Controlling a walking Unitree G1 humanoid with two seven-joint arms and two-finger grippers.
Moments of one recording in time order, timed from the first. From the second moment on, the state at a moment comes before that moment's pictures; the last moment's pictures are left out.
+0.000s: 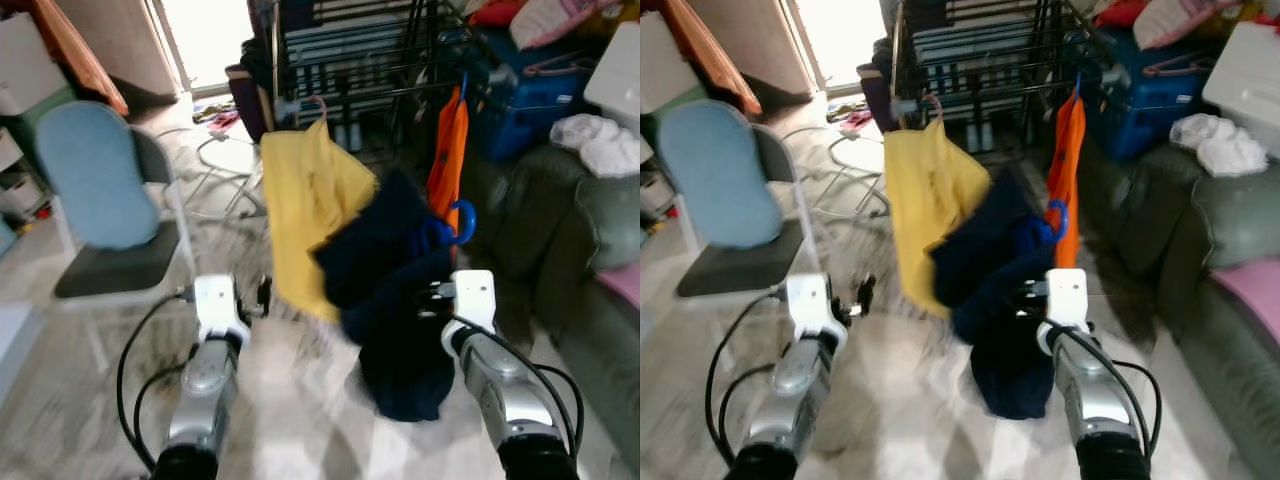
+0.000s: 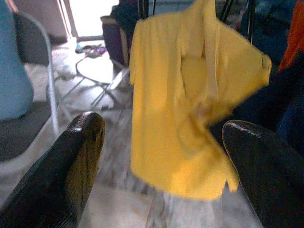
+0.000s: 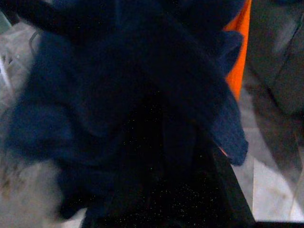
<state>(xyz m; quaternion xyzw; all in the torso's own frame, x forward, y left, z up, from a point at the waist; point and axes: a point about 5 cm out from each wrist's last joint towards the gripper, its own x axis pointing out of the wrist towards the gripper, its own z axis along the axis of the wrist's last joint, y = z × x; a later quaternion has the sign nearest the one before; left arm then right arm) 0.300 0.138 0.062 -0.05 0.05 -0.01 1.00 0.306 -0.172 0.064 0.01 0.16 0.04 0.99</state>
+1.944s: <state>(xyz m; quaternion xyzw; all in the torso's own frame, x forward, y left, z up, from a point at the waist) 0.281 0.146 0.049 -0.07 0.07 -0.01 1.00 0.316 -0.186 0.060 -0.01 0.20 0.05 0.98</state>
